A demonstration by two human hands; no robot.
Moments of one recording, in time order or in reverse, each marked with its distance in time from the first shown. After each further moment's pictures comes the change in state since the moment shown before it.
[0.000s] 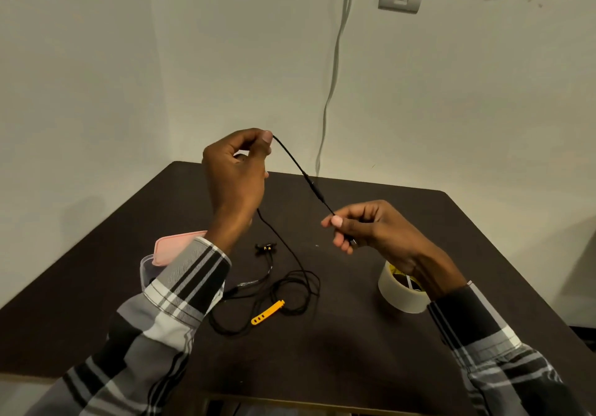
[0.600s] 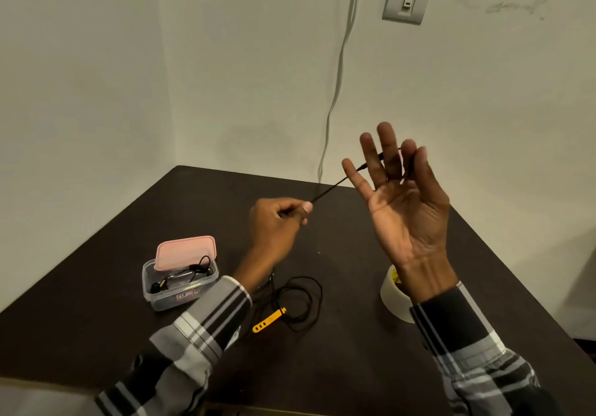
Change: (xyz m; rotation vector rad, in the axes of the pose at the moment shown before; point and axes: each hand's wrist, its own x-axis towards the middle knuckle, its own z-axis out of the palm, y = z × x) left_hand -0.045 -0.046 0.012 0.213 -0.329 -0.157; right_hand 0.001 -0.046 0.021 1.065 0.064 -0.524
